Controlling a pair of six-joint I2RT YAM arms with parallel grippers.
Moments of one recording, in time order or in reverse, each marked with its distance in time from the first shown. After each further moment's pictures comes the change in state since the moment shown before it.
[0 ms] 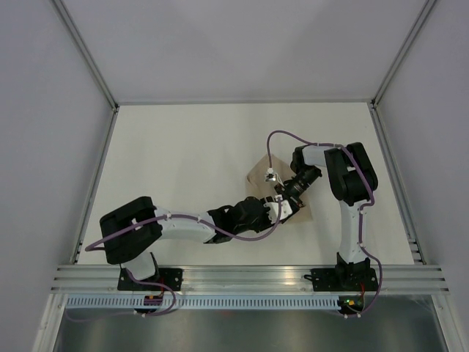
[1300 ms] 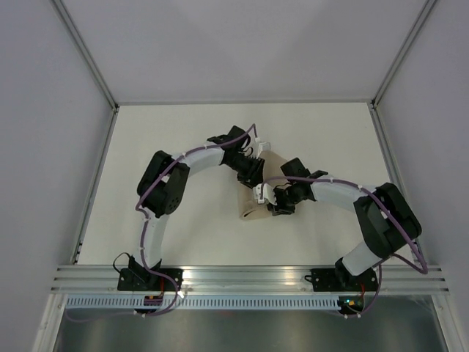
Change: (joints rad) left arm 0.545 0.563 0.834 -0.966 0.994 -0.309; right arm 0.252 -0.619 -0.526 0.912 0.406 0.205
